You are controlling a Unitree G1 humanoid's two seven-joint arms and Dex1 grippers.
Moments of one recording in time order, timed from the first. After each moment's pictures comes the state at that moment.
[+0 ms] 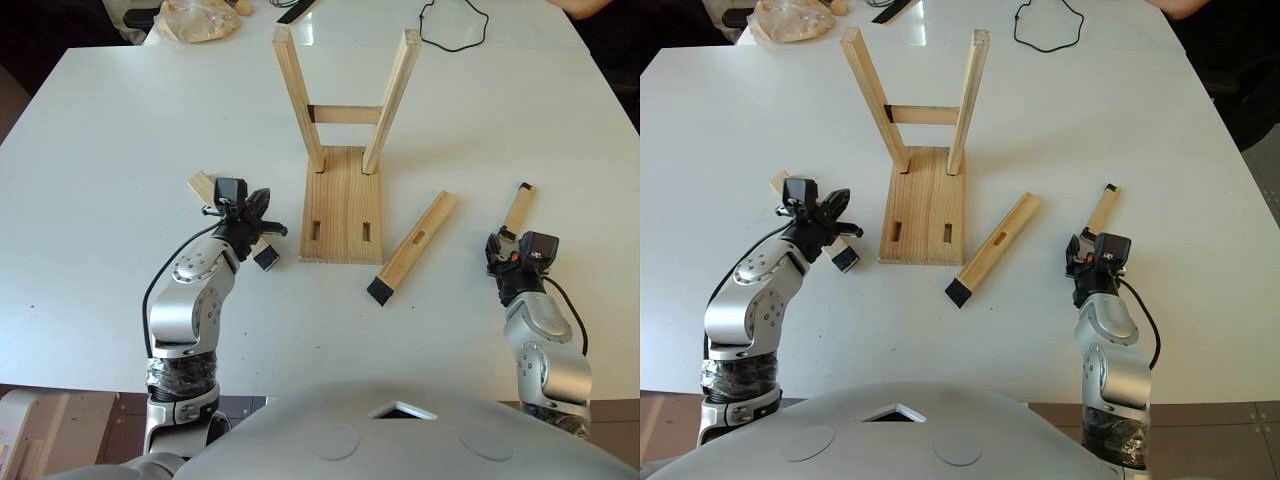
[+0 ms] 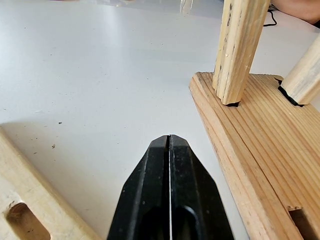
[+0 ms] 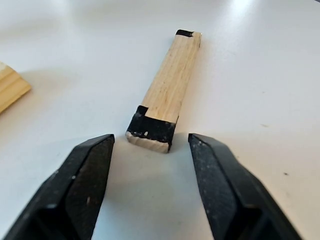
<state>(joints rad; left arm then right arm) 0.05 0.19 0.09 -0.38 -0.30 0.68 -0.20 0.33 -0.11 -0.18 -0.38 0.17 0.53 -0.08</state>
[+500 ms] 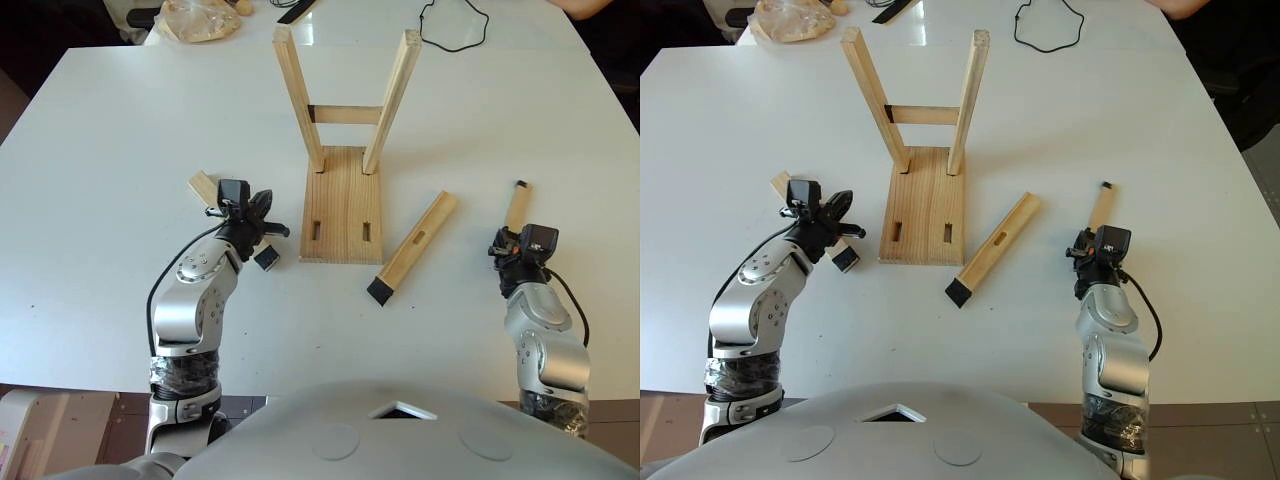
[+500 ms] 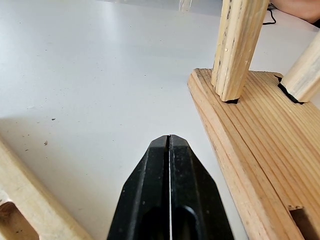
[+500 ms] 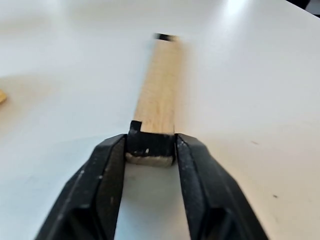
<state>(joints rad) 0.05 0.18 0.08 -0.35 -0.30 0.66 -0.20 0.27 -0.10 -0.22 -0.33 0.13 0.55 -0.09</state>
